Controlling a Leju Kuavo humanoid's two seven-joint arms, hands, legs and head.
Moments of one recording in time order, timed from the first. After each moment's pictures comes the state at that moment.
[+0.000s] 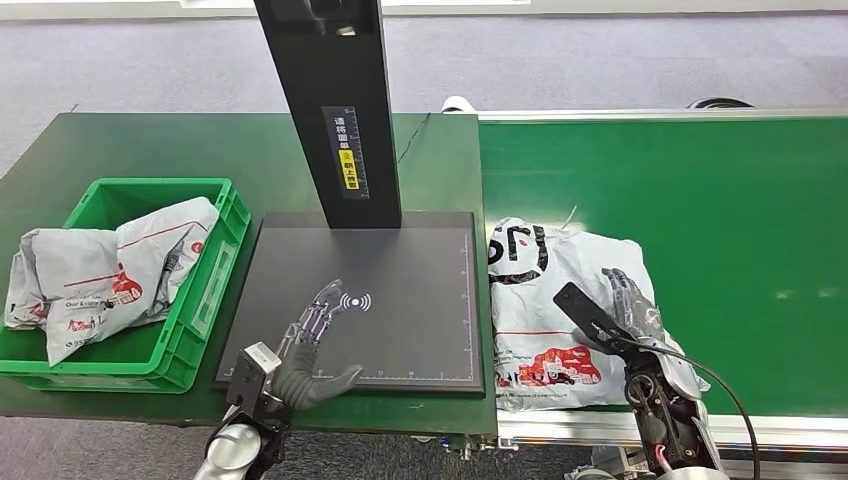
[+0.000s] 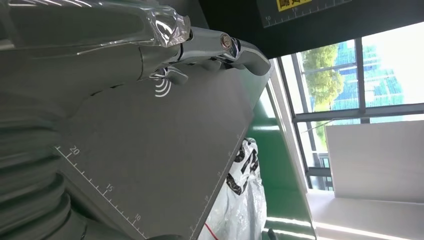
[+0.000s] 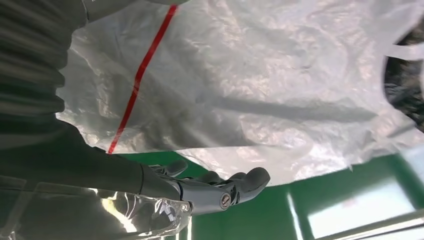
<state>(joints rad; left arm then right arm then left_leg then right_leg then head) -0.10 -0.10 -0.20 -1.23 -0.22 -0.22 -0.51 -0.39 -0.10 -0.03 -0.84 0.99 -0.02 -0.05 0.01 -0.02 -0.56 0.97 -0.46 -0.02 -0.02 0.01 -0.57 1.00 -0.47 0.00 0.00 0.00</state>
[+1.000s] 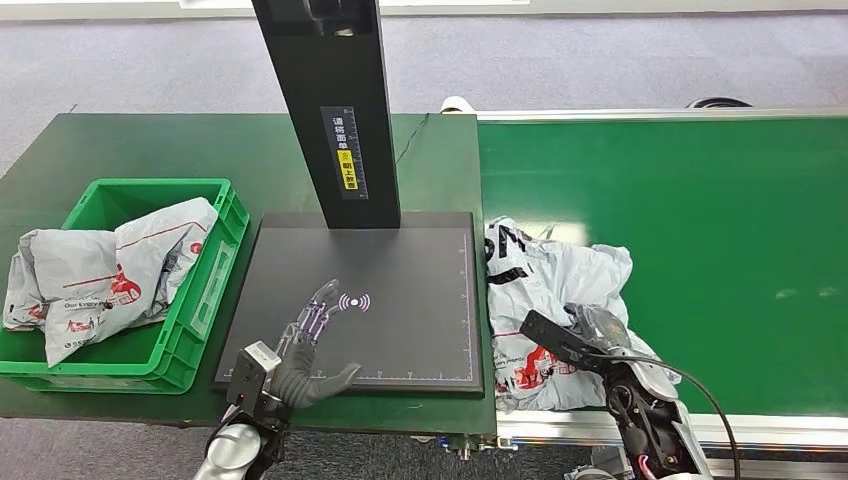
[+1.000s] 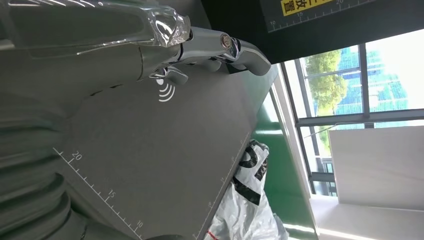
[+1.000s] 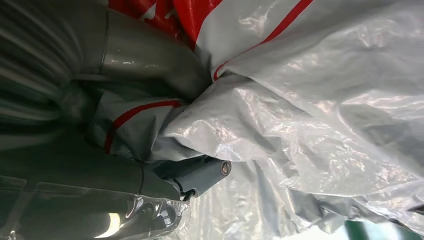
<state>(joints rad) -0.10 -0.10 -0.19 -1.22 -0.22 -0.21 -0.51 -0.37 -0.09 0.08 -0.83 1.01 0.07 -0.14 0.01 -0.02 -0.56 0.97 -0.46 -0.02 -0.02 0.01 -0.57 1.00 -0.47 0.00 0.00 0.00</state>
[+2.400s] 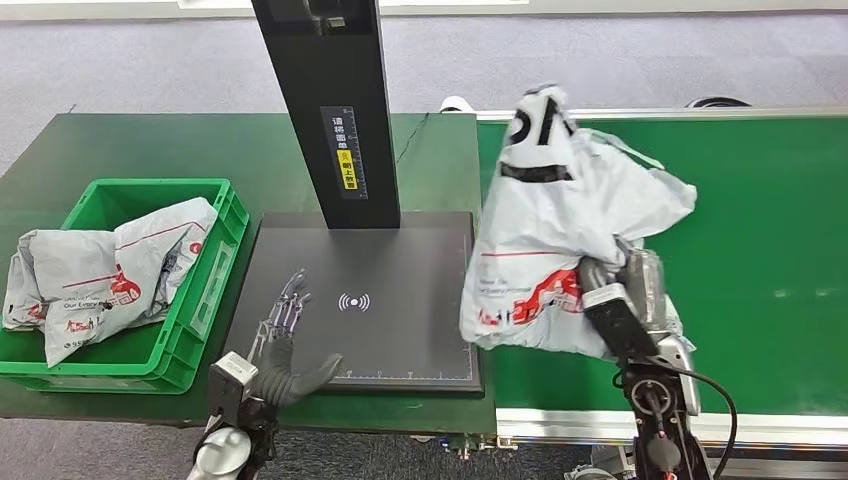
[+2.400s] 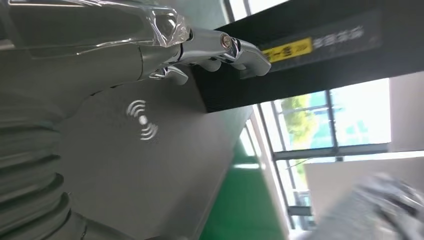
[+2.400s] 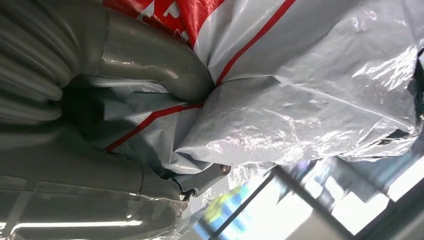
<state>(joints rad) -0.07 -0.10 -0.16 -1.29 -0.23 -0.10 -0.60 -0.25 -0.01 0.02 -1.30 0.62 -0.08 -0.49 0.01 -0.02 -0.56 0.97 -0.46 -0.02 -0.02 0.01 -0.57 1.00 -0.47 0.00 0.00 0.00</state>
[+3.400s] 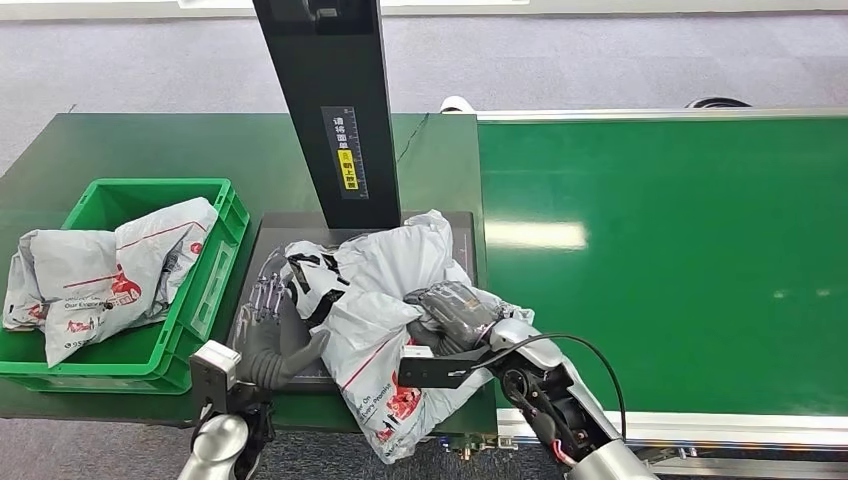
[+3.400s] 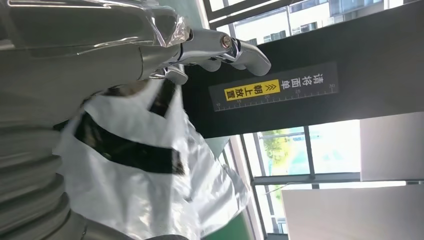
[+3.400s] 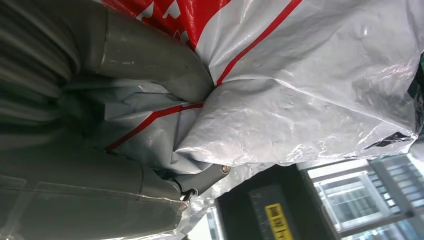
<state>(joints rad) -0.11 -0.10 -0.16 -1.31 -0.19 -0.02 -0.62 -0.51 0.04 0.61 -0.87 0.83 0.04 -0.48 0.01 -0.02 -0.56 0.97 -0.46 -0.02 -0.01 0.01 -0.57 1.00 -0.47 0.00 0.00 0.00</state>
